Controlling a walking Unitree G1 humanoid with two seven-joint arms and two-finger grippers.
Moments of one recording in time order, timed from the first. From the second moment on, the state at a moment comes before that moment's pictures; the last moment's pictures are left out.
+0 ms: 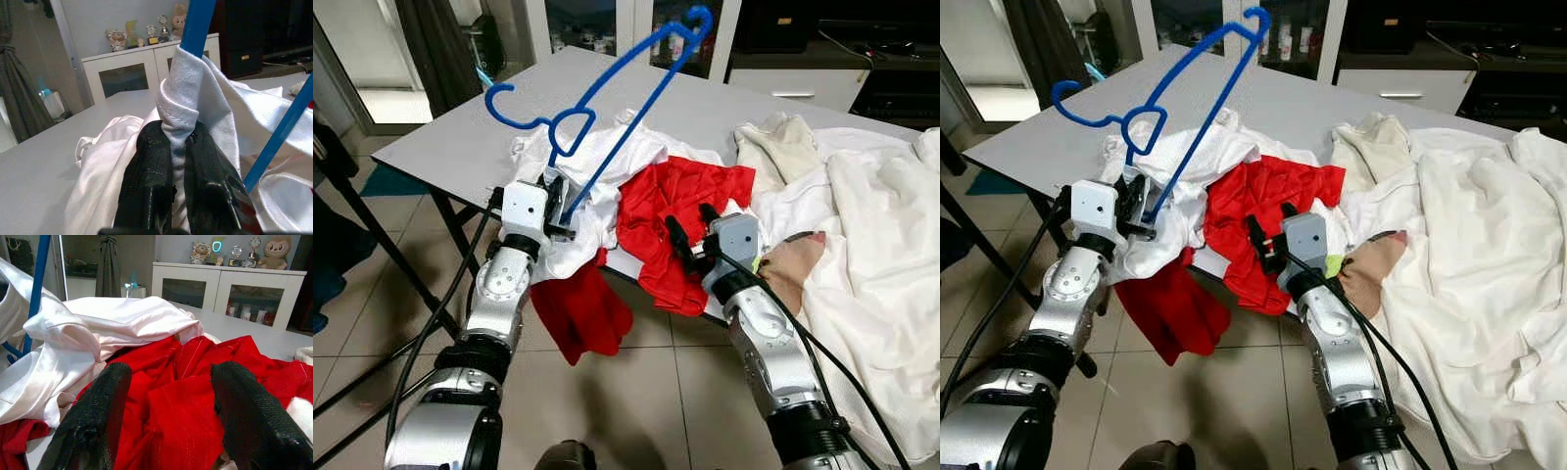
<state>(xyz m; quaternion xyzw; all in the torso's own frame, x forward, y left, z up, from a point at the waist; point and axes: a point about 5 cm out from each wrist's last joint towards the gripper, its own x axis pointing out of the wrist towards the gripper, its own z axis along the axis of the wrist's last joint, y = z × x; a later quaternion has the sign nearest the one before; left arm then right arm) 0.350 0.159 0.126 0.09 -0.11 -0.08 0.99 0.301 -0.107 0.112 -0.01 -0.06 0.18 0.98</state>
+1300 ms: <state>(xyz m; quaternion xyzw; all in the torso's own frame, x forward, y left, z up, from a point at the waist) 0.360 0.156 0.149 0.09 -0.15 -0.07 0.98 0.306 -0.083 0.118 0.03 -0.06 0.24 0.97</state>
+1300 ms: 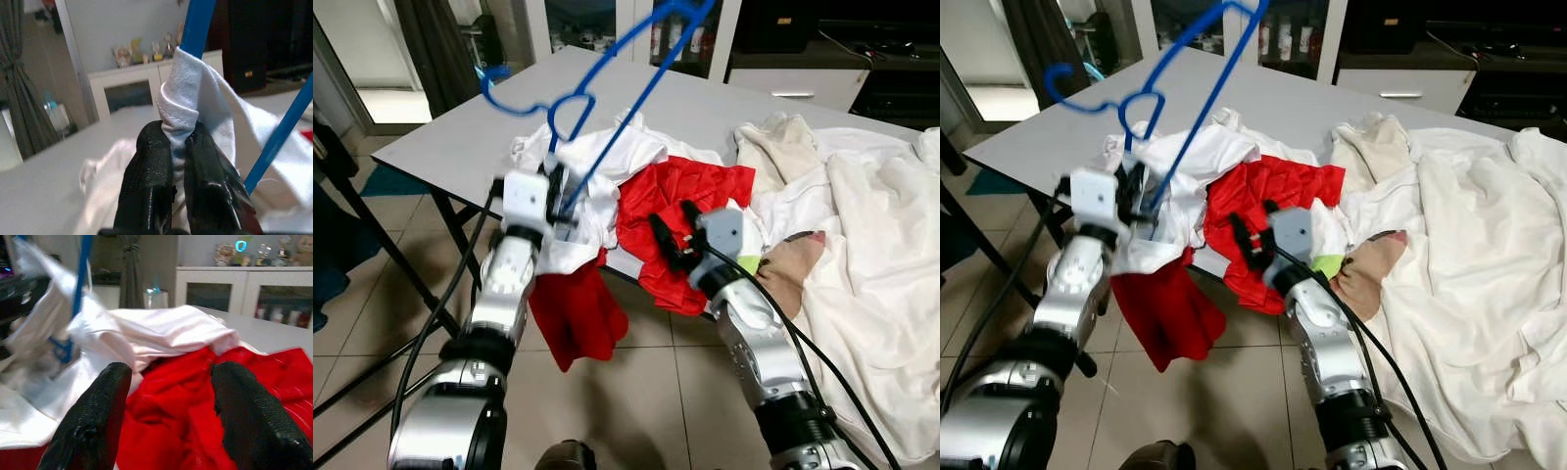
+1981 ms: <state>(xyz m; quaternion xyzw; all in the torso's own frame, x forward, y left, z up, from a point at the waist) 0.361 0.151 0.153 0.08 -0.16 -0.07 0.98 0.307 -0.044 0.116 0.04 0.00 0.37 0.93</state>
